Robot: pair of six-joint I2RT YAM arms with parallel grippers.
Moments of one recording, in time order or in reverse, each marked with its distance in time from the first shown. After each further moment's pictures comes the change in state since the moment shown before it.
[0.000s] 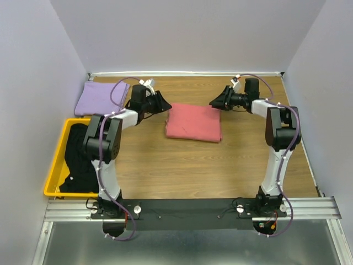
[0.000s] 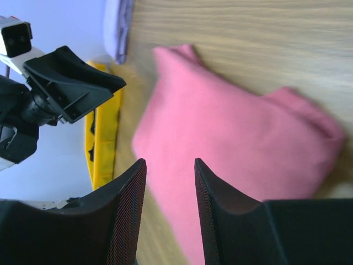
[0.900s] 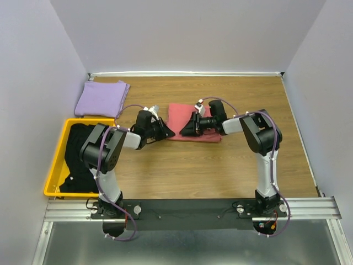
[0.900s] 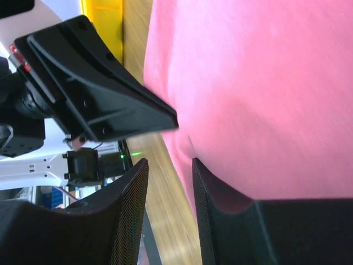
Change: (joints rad) left arm -0.122 -0.179 -0.460 0.204 -0.032 -0.206; right arm 0.364 -0.021 -0.303 0.314 0.020 0.195
